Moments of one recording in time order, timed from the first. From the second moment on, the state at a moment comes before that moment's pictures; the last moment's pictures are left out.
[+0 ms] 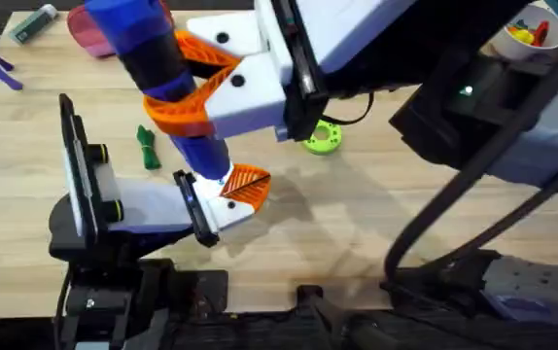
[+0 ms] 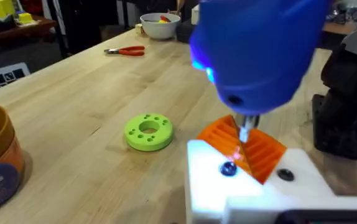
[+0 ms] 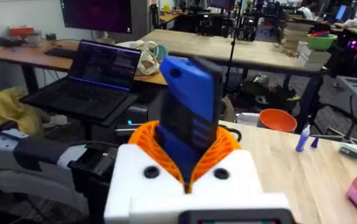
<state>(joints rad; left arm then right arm) 0.01 0.01 0.01 -0.12 1.13 0.07 0.78 1.34 0.97 0.54 -0.98 0.03</state>
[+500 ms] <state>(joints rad) 0.01 0.01 0.01 -0.12 1.13 0.07 0.78 1.34 0.97 0.54 -0.98 0.03</state>
